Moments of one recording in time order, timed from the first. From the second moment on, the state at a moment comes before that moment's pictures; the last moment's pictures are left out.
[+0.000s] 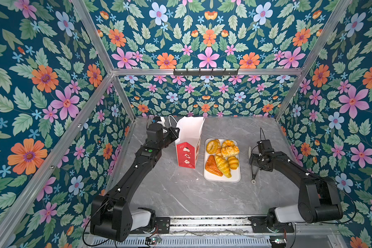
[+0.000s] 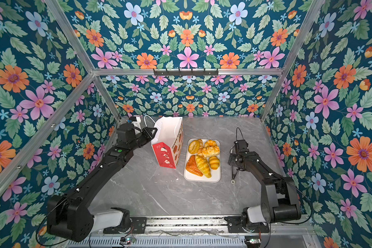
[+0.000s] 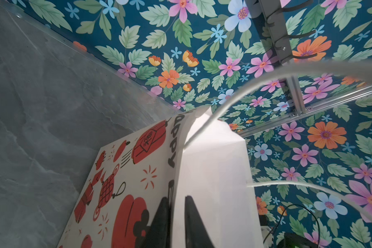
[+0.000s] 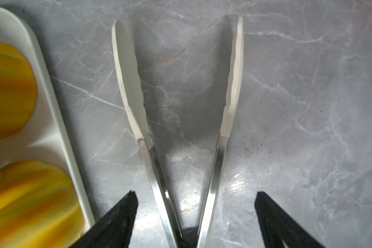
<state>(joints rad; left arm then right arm) -0.27 1.28 1.00 -0.05 0.24 -0.78 0.09 1.42 0.81 -0.55 0.15 0.44</state>
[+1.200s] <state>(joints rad) -0.19 0.98 1.24 -0.44 0.04 -0.56 0.09 1.37 0.80 -0.54 0.17 0.44</state>
